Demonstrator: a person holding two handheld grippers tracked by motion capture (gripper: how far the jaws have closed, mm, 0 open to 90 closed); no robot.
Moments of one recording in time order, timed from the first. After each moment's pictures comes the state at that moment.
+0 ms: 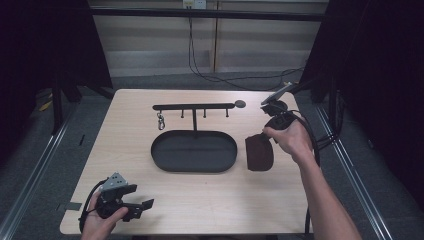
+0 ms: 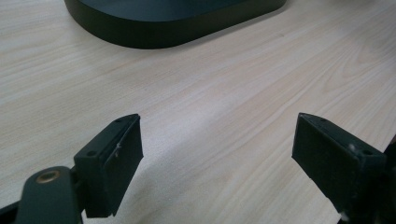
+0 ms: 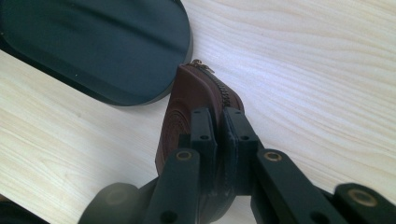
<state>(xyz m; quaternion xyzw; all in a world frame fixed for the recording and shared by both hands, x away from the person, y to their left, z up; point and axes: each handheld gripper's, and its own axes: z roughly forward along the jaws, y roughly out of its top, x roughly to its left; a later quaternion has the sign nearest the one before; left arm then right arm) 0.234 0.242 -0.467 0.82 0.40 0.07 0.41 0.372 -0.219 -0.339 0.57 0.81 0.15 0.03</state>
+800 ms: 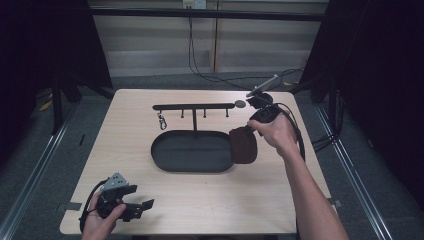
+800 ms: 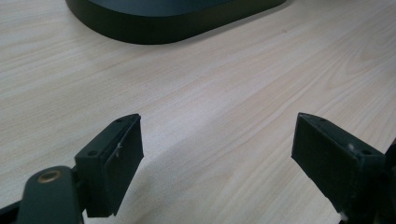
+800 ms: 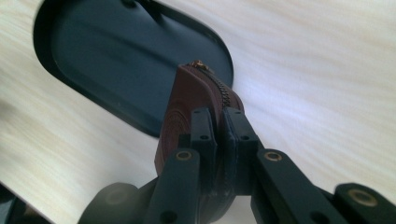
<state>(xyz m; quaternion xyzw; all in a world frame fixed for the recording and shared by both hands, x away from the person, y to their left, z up) 0.233 0.241 -0.468 0.82 0.40 0.07 0.40 0.385 -0.183 -0.326 0.55 0.81 0.19 0.03</state>
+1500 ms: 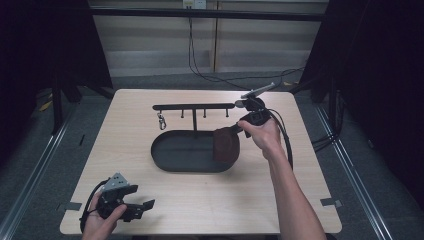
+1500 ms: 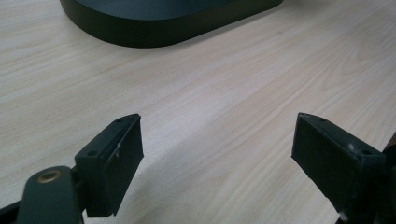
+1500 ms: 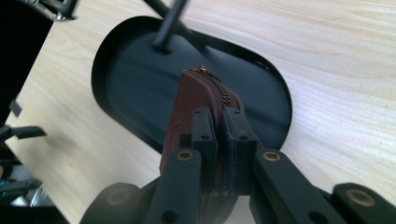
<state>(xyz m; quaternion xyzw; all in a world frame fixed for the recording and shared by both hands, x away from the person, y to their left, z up) 0.233 0.240 -0.467 0.82 0.39 0.07 0.40 0.398 -0.173 -0.358 0.56 0.77 0.30 -0.04</state>
